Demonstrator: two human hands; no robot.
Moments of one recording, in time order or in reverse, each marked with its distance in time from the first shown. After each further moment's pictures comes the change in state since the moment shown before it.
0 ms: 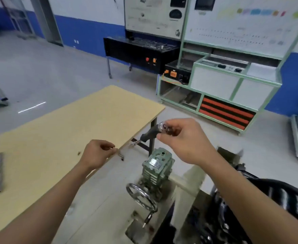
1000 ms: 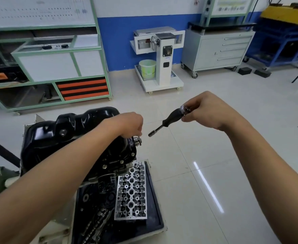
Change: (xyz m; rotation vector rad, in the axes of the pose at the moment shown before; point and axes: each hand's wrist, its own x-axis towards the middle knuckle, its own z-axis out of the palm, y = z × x) left_hand -0.369 0.375 0.451 0.991 -0.960 1.272; right_hand -0.521 0.087 -0.378 -0.260 0.569 0.818
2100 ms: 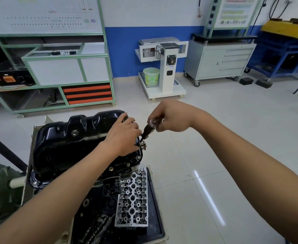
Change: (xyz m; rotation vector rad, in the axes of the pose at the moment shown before) left_hand -0.037 -0.022 0.048 0.397 0.350 -0.013; right_hand 0.022 -0.071 0.055 -0.446 -0.315 -0.340
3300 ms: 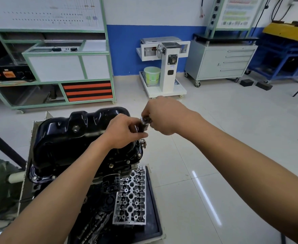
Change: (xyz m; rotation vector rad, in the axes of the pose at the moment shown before) left_hand -0.012 -0.008 -0.005 -0.968 0.284 -0.160; right_hand 0.005 -0.037 0.012 -0.355 0.136 0.030
